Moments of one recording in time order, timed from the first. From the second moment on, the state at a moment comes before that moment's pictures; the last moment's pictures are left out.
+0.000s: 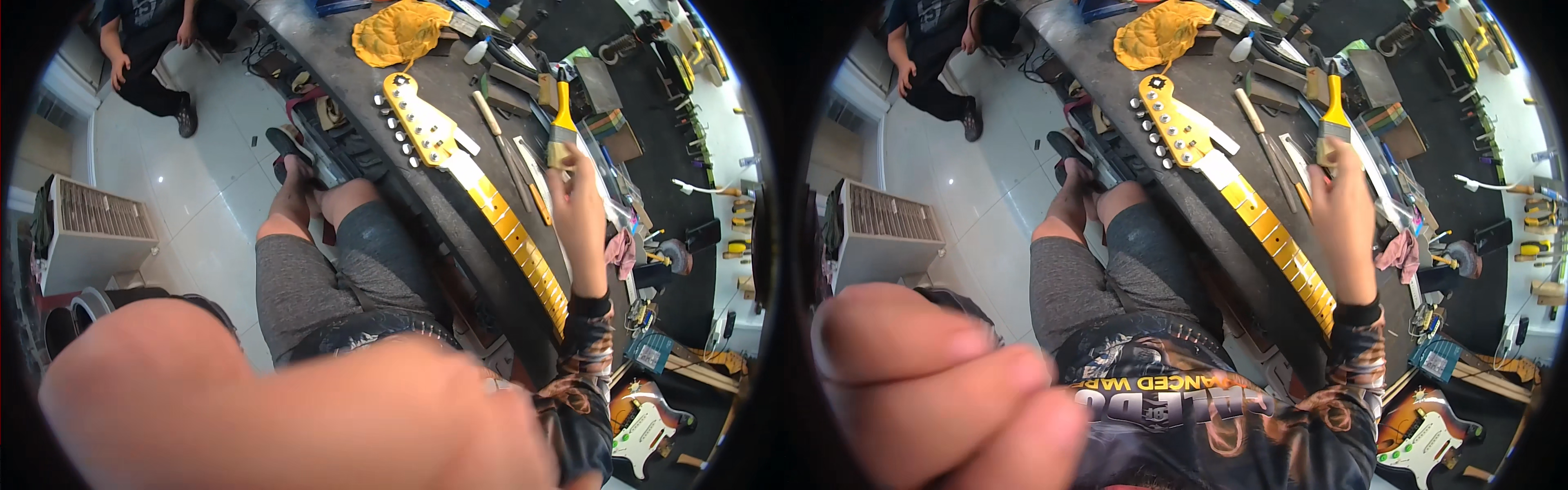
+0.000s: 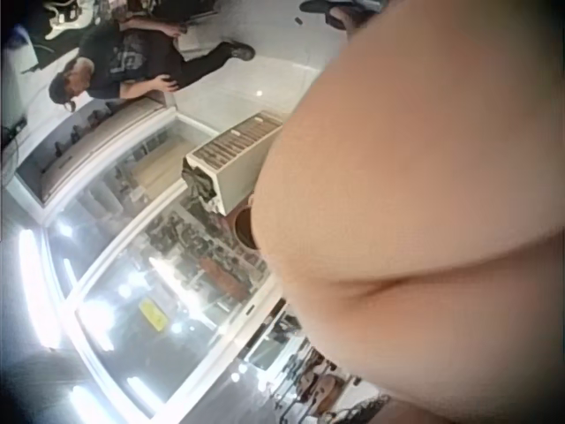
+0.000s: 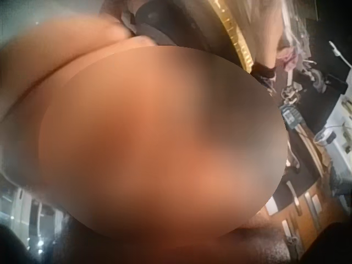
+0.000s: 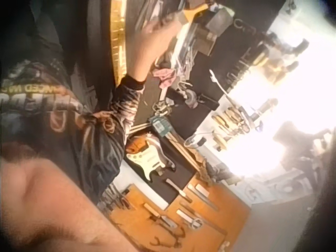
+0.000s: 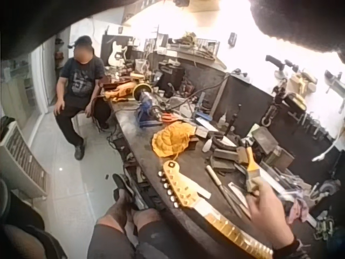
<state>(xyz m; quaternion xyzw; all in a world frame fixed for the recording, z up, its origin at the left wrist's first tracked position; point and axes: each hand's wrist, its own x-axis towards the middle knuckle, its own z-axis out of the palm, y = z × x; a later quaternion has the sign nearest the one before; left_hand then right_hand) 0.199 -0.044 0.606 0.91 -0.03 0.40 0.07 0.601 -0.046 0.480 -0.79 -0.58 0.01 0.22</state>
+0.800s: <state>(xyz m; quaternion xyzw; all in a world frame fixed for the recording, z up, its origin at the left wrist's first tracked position) 0.162 0.012 0.363 0.56 0.42 0.48 0.52 0.538 -0.075 0.506 -0.59 -0.79 0.06 0.11</state>
